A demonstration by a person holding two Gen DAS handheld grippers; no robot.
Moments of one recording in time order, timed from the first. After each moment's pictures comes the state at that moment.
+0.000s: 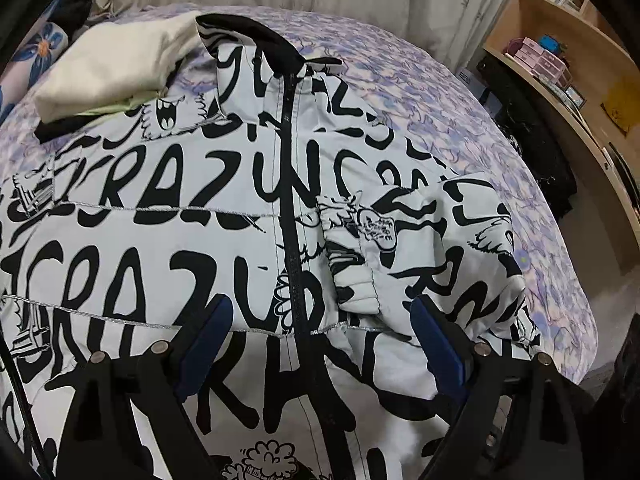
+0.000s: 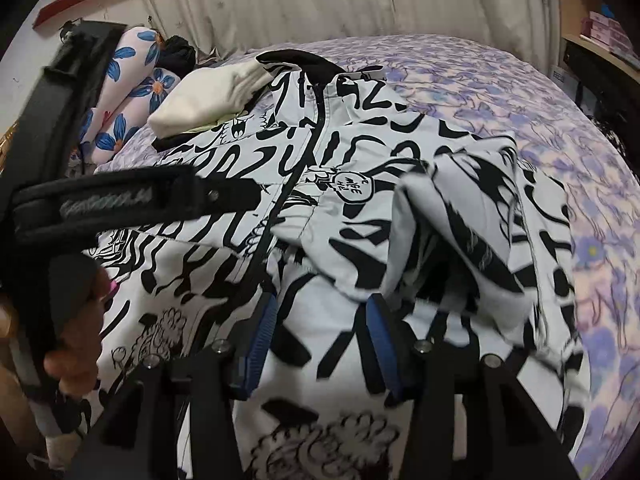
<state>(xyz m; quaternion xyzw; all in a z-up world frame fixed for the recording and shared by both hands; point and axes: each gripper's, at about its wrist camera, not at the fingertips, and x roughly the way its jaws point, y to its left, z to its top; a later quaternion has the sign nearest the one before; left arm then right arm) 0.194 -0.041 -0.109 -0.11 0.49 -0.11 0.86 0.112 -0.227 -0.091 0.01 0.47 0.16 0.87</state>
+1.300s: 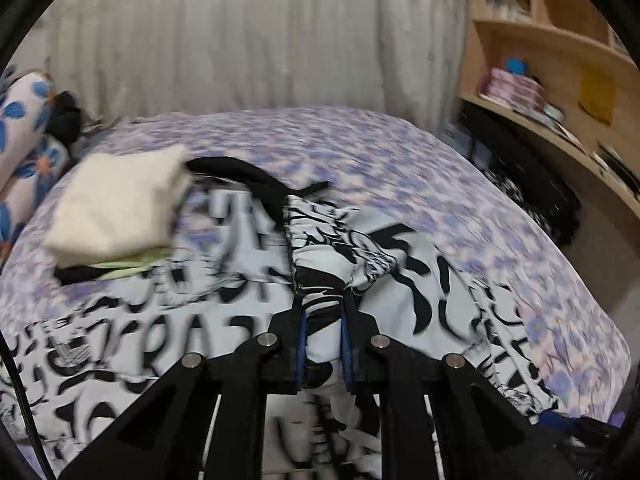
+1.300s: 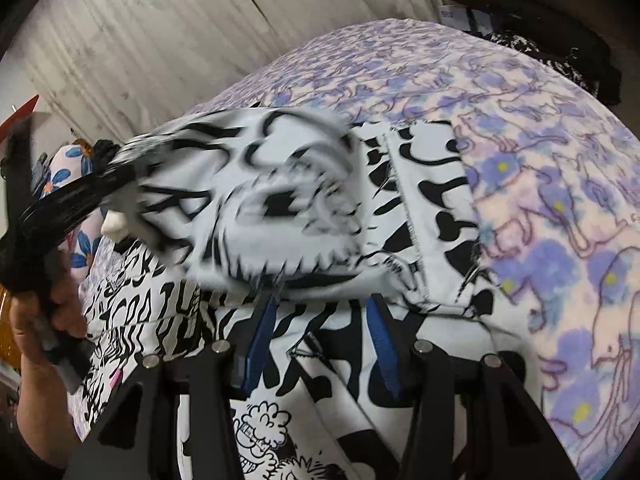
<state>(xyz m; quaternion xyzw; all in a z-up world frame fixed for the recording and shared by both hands) 0.238 -0.037 -0.034 -0.03 0.34 -0.09 0.93 0.115 -0.324 -0.087 0.18 0.45 0.04 0.87</state>
